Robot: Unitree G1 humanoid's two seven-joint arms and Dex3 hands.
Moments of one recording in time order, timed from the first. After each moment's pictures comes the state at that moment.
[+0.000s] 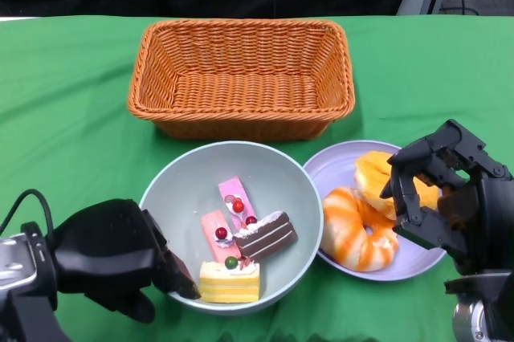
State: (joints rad) left arm -0.39 0.62 -0.34 0.45 0.98 -1.06 0.08; right arm -0.08 0.10 -0.02 0.22 0.08 -0.61 0.07
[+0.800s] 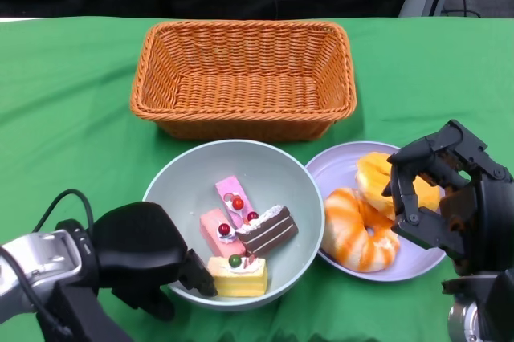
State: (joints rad) left arm -0.46 0.57 -0.51 0.48 0.95 -0.85 0.00; right arm -0.07 0.13 -0.02 0.22 0.02 -0.62 -0.01
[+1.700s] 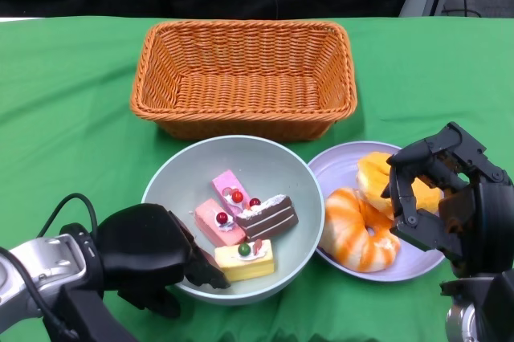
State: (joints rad) left arm -0.45 0.57 -0.54 0.50 0.94 -0.83 0.06; right arm -0.07 0.12 -0.01 0.24 0.02 -0.63 -0.02
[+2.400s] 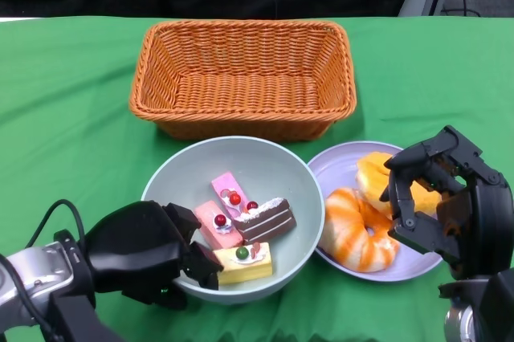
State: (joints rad) left arm -0.48 0.55 -0.57 0.66 0.95 -0.97 0.35; right arm -0.07 0.12 -0.01 0.26 0.00 -0.64 -0.02
